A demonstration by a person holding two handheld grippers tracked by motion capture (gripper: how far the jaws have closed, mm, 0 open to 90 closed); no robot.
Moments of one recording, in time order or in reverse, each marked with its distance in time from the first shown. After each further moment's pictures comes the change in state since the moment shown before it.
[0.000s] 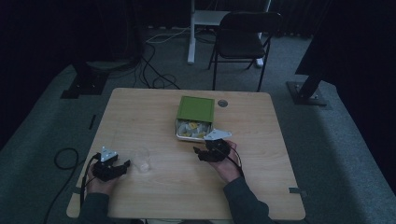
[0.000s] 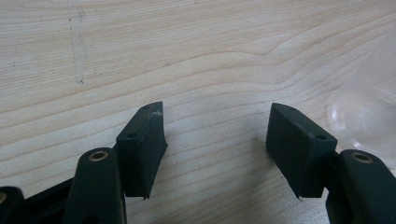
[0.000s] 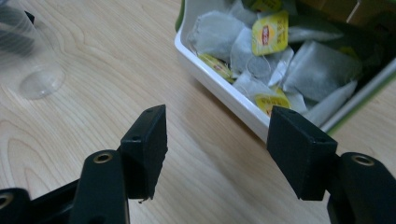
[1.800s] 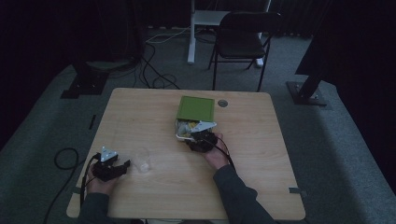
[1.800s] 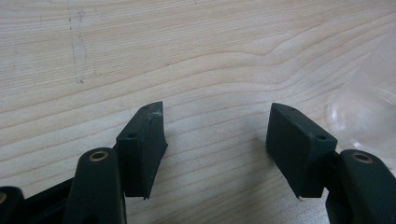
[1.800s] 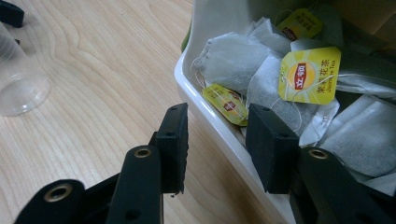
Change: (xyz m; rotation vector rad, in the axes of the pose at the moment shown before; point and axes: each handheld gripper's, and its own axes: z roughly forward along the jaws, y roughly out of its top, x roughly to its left) left arm 0.000 0.000 0.000 0.000 0.000 0.000; right arm -0.003 0.025 0.050 0.038 0.062 -0.065
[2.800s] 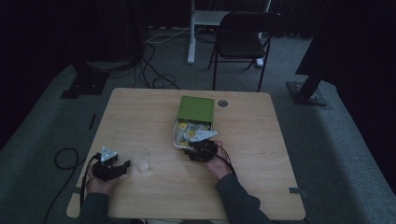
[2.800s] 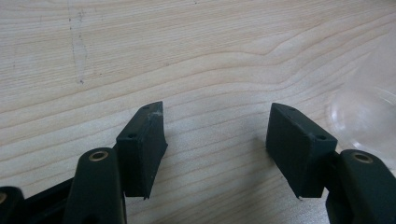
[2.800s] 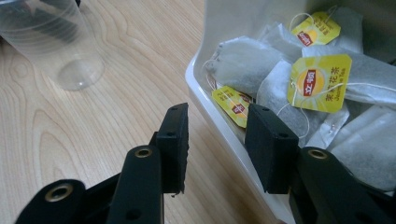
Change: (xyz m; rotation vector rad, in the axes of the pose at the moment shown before) left arm 0.000 0.000 0.000 0.000 0.000 0.000; right arm 0.023 -0.013 -0.016 -0.016 0.072 -0.038
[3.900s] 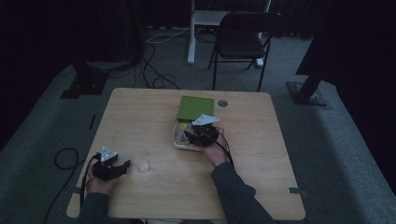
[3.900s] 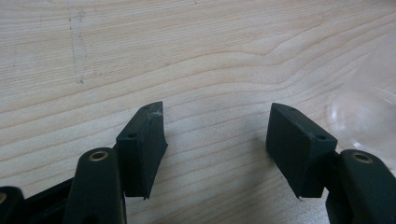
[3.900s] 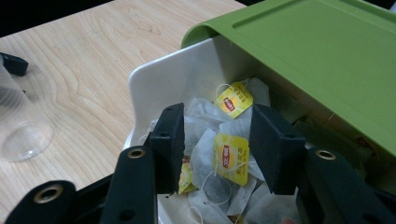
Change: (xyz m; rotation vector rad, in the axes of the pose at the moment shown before) left arm 0.000 0.000 0.000 0.000 0.000 0.000; right arm -0.025 0.038 -0.004 -0.071 -0.143 0.058
